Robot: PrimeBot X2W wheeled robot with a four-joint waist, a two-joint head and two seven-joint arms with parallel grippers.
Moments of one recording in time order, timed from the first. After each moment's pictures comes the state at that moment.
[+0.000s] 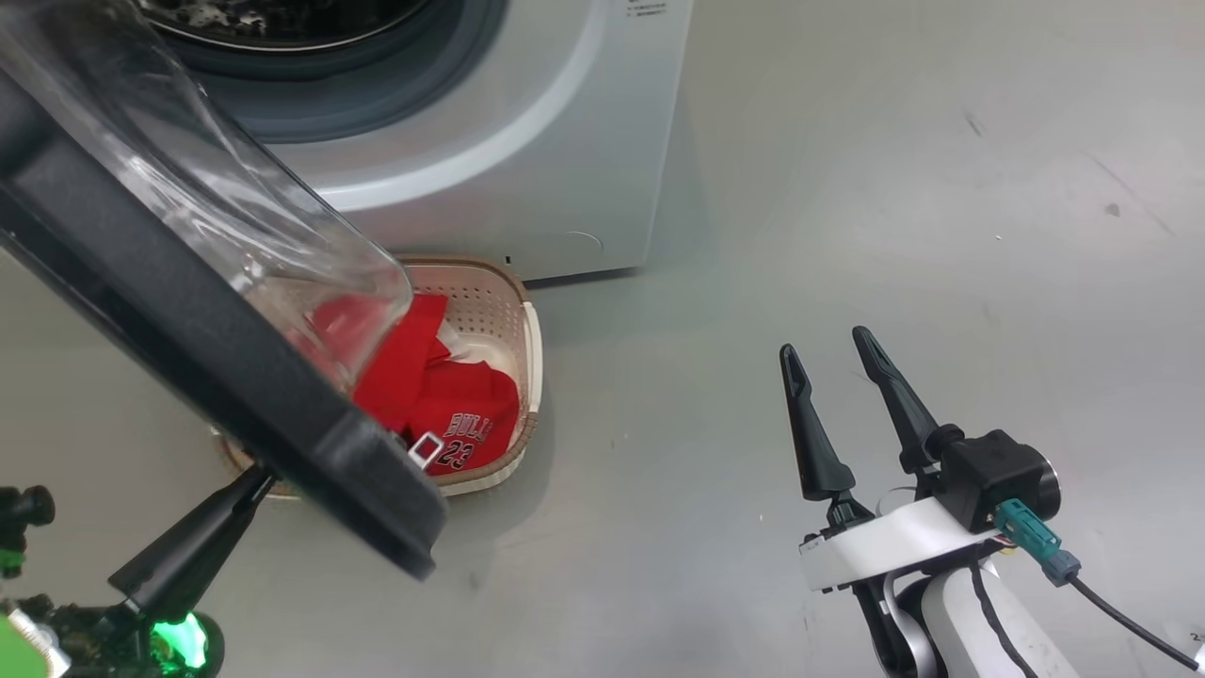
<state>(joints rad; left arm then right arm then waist) 0.12 0.22 0.17 -0.31 -2.00 -0.11 0.85 -0.10 -0.06 0.36 0.05 0.32 -0.03 -0.24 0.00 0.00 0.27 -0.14</state>
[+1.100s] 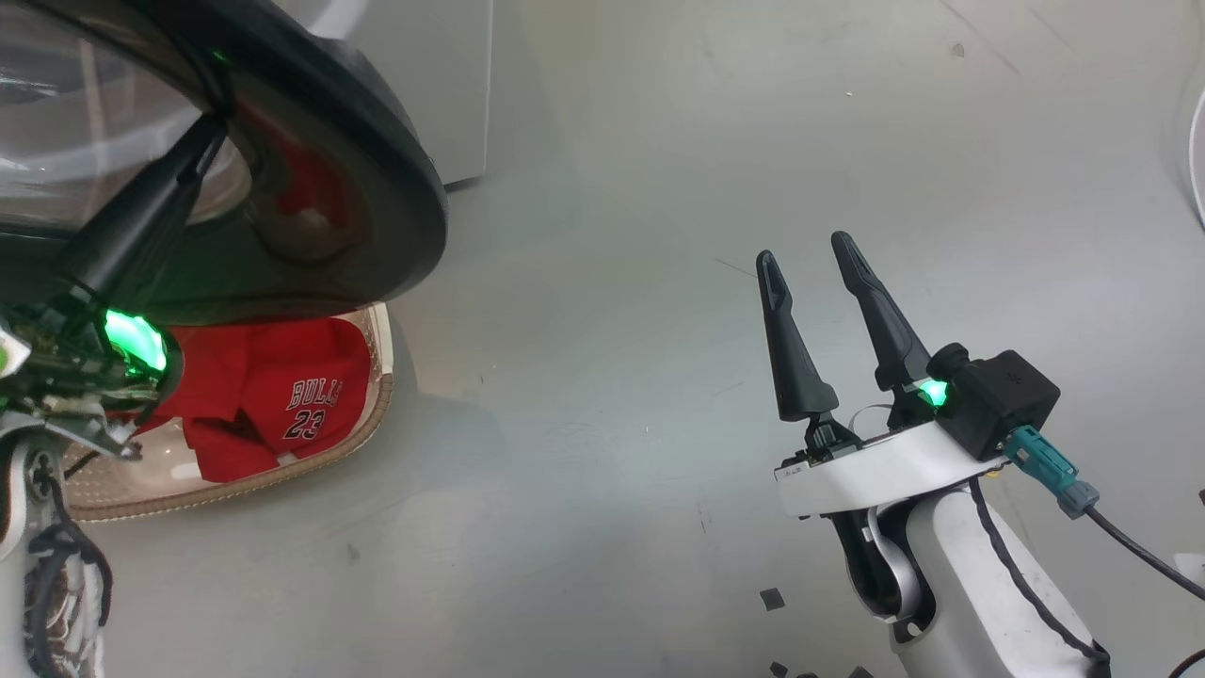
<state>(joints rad) -0.38 0.19 0.10 -0.22 -1.83 0.01 0.68 -0.24 -0.05 0.40 0.02 0.41 -0.03 -0.25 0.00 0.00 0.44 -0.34</state>
